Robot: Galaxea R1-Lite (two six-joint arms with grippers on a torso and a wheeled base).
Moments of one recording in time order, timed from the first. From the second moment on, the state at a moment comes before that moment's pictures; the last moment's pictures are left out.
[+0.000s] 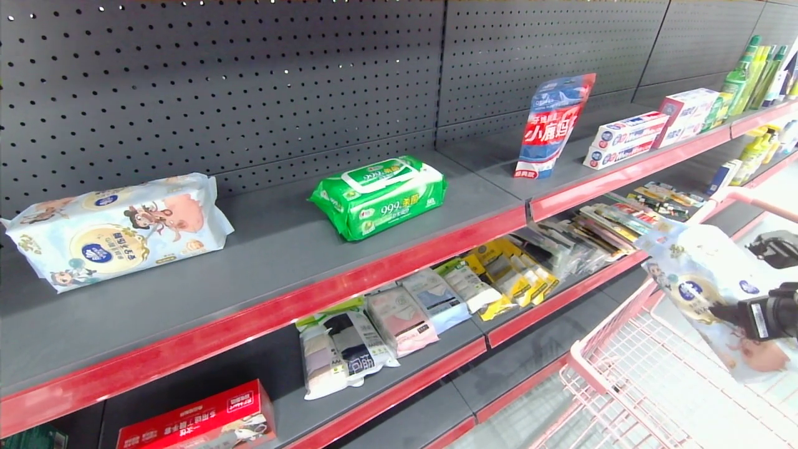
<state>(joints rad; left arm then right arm) 0.00 0.00 0.00 0.00 -0.03 0.00 -0.46 1.65 -0.69 -0.26 0.22 -0.47</state>
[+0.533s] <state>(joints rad) 0.00 0.00 0.00 0.00 -0.03 0.00 0.00 1.13 -0.44 -0.19 -0.04 -0.23</state>
